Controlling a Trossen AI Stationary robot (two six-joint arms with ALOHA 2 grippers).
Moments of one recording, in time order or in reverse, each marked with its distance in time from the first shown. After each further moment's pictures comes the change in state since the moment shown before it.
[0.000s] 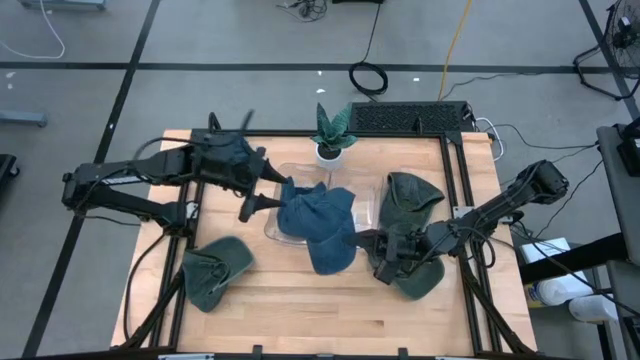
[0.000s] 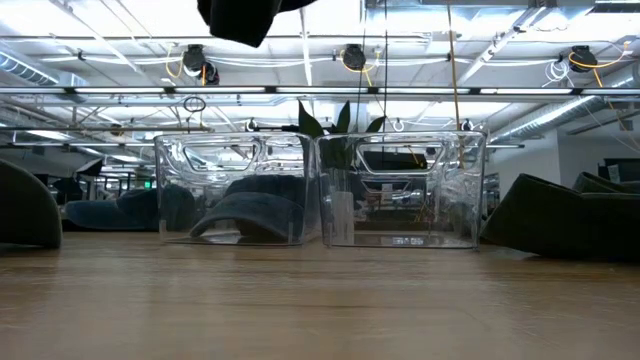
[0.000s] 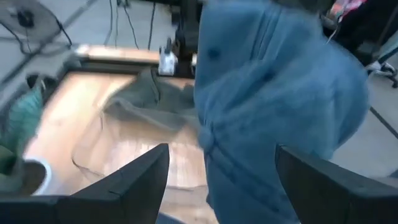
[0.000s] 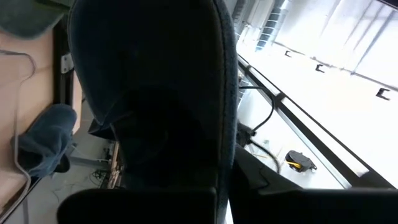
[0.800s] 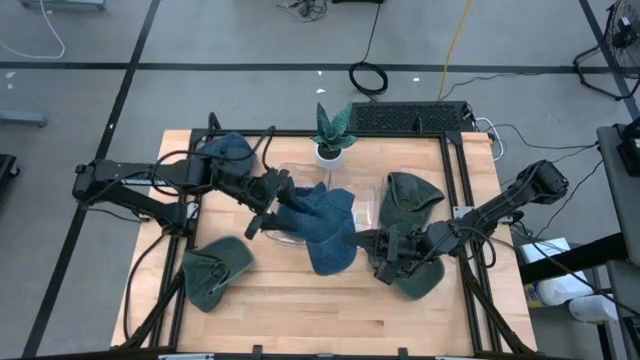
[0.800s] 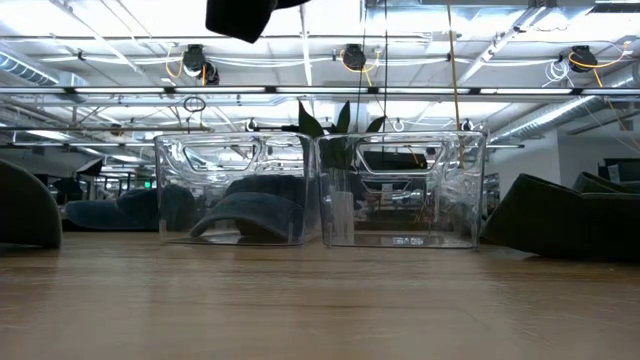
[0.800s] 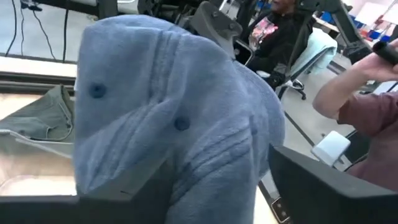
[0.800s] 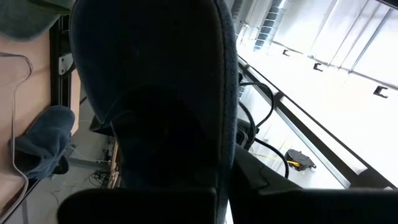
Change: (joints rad) left arm -0.096 0.130 0.001 0.237 0.188 -0.130; right arm 0.000 0.000 0.000 0.005 0.000 0.004
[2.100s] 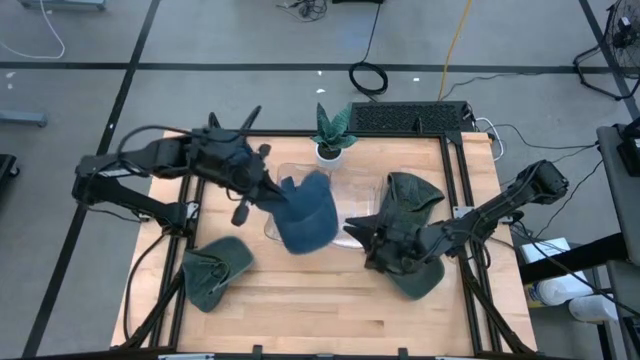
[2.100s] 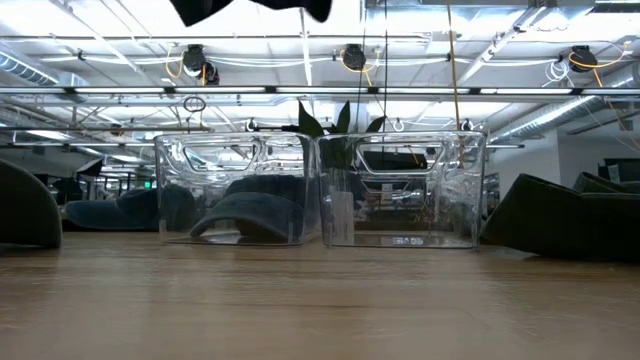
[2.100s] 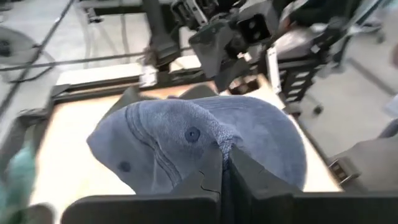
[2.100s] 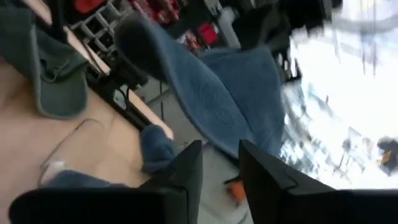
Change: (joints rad) left arm 0.009 -0.002 0.351 -0.521 -0.209 0.289; right arm -0.002 0.001 0.000 -0.131 0.240 0.953
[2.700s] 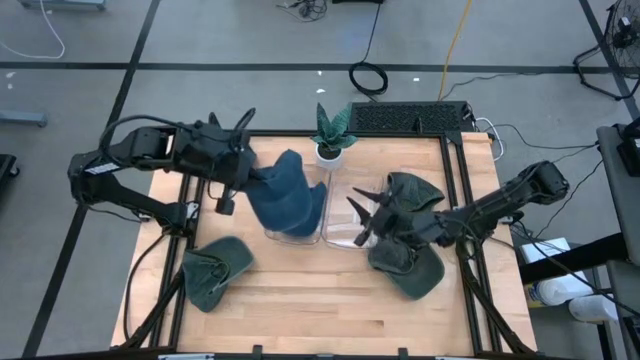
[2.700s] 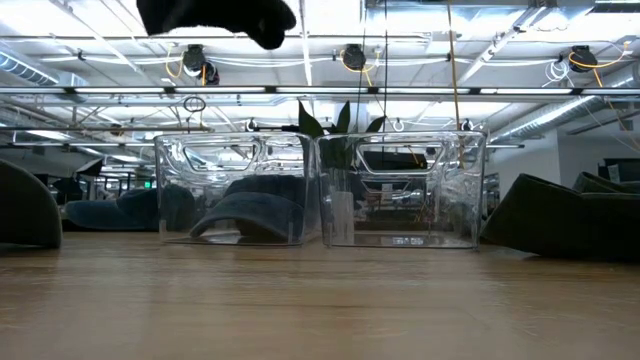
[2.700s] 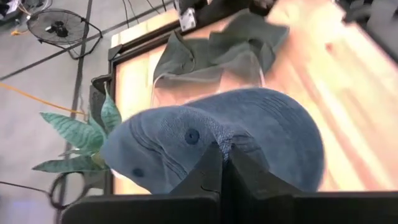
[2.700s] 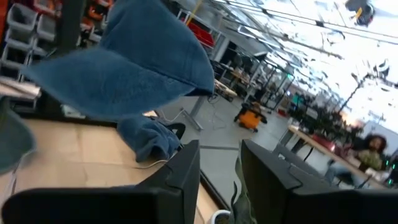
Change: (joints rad) left arm -0.002 0.000 0.162 -0.377 -0.244 0.270; right arm -0.120 0.000 0.000 0.003 0.186 0.502
